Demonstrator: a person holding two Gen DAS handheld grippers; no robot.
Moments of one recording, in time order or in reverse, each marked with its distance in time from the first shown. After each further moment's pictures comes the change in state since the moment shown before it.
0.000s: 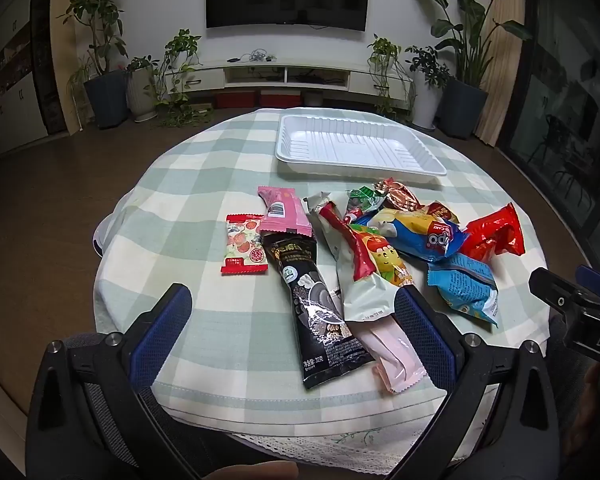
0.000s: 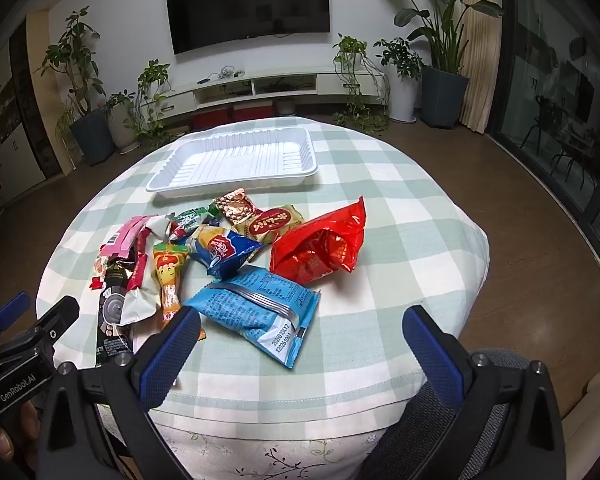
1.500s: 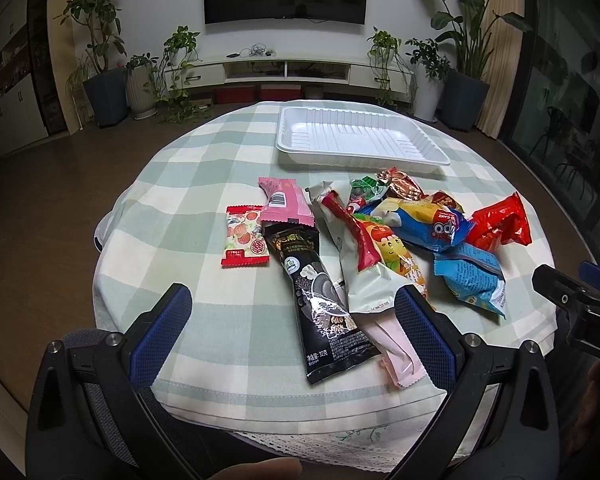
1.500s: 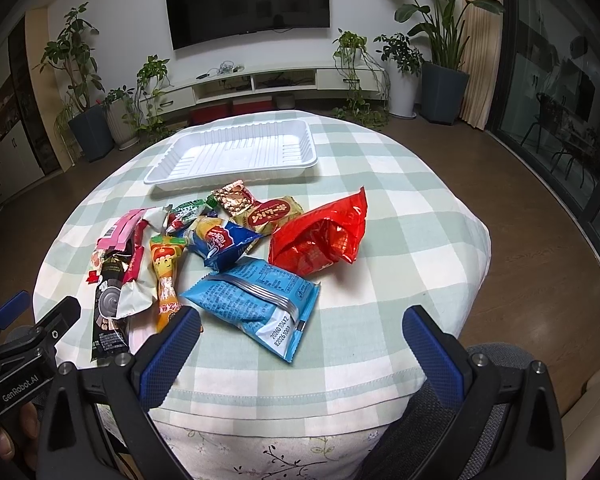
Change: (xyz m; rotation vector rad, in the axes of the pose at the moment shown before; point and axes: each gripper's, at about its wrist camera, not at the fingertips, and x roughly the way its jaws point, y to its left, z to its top) left arm 0.003 0.000 -0.006 0.014 0.006 0.009; right arm 0.003 0.001 -0.002 -0.002 0.009 -0.002
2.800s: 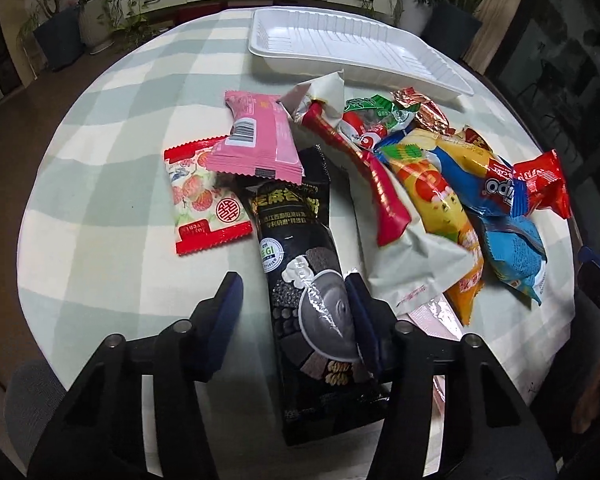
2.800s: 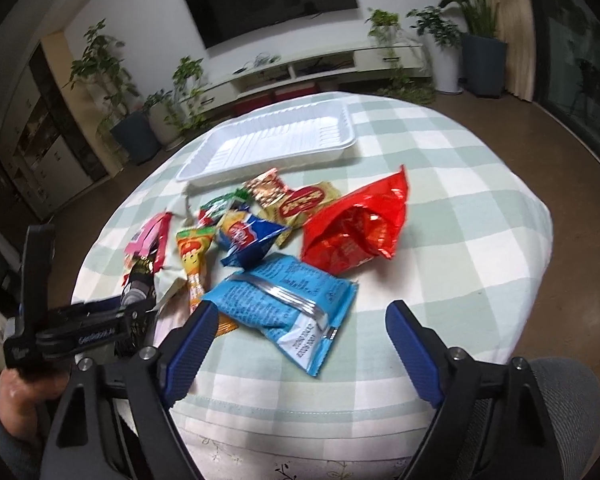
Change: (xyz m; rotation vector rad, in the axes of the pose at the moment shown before) left arm 0.113 0.017 0.018 0.038 0.347 -0.116; right arm 0.037 -0.017 0.001 0.015 0.068 0.255
